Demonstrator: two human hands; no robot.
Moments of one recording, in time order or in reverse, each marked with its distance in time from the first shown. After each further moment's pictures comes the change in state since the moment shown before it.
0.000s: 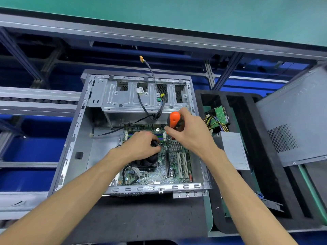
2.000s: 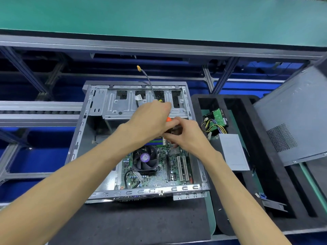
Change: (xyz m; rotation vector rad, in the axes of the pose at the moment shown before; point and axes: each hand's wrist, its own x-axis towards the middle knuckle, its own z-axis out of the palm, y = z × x) left_hand 0.001 0.094 -0.105 0.344 0.217 0.079; right_hand 0.000 0.001 -0.001 0.417 -0.118 0.049
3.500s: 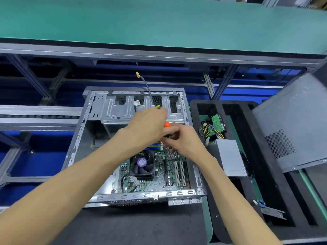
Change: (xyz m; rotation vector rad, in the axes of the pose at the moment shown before) left_hand -0.001 0.009 0.000 0.119 -0.047 -0.046; right_hand 0.001 0.006 0.000 0.058 -0.004 -0.015
